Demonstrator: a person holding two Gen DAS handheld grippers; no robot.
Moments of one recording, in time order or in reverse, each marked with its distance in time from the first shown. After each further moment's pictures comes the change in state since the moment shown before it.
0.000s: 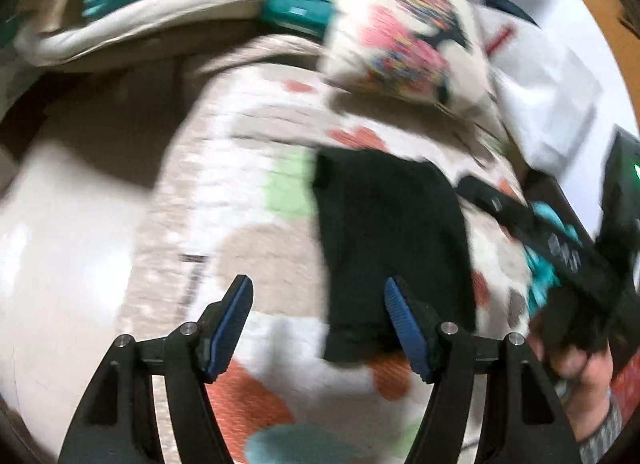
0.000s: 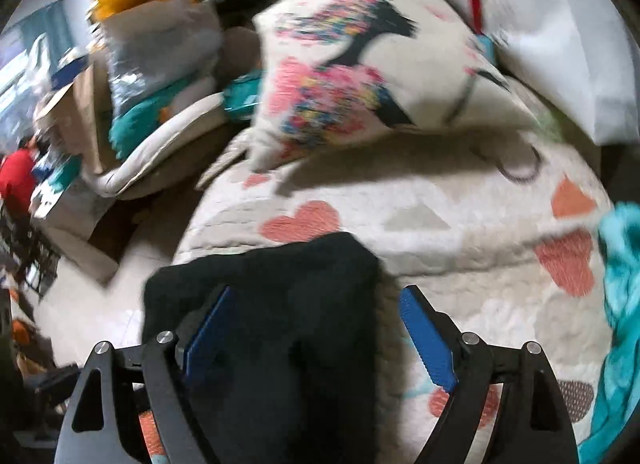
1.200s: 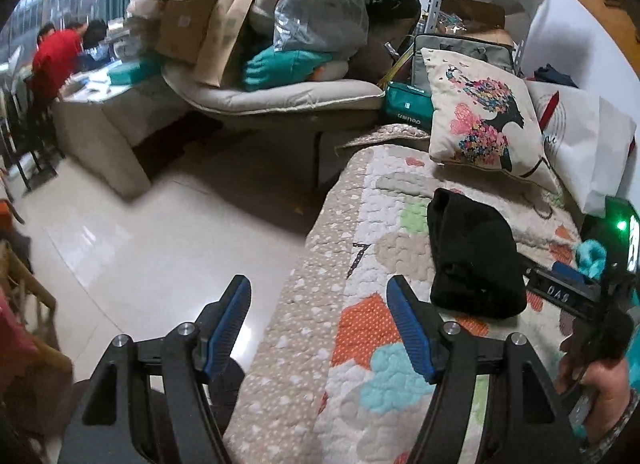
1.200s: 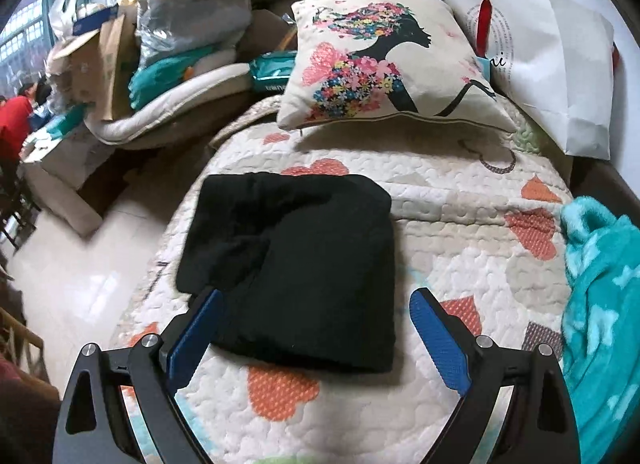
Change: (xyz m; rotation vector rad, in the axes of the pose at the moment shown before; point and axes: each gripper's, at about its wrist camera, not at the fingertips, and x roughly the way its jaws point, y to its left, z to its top) left arm -0.164 0.021 -0.112 -0.055 -0.325 0.378; right arm -0.053 0.038 -0.065 -0.106 0.011 -0.093
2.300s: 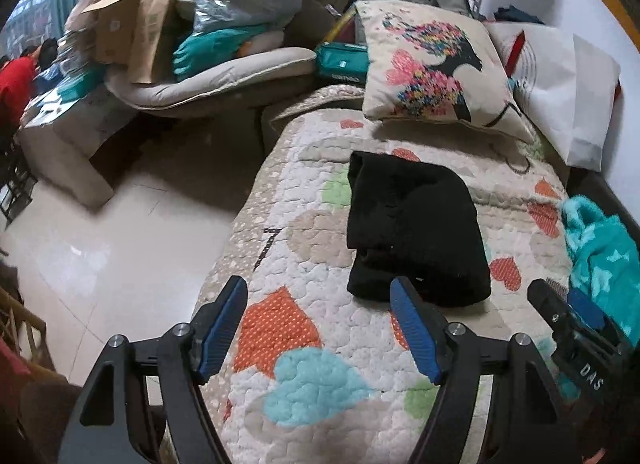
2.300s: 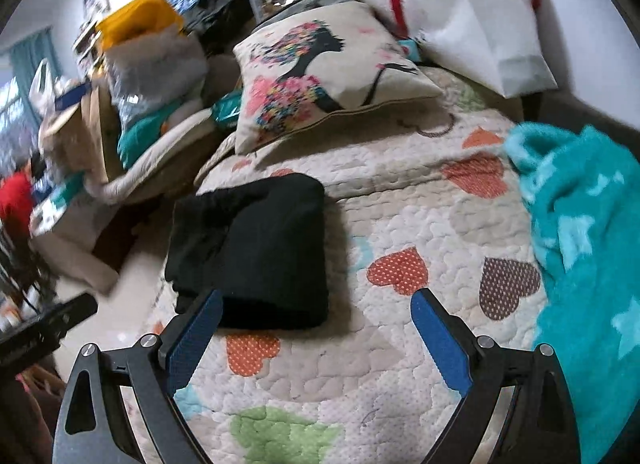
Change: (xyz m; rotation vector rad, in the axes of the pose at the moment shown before) left arm 0.051 -0.110 0.001 0.140 0.119 -0.061; right arm -0.052 -0.066 -0.048 0.205 -0.085 0.031
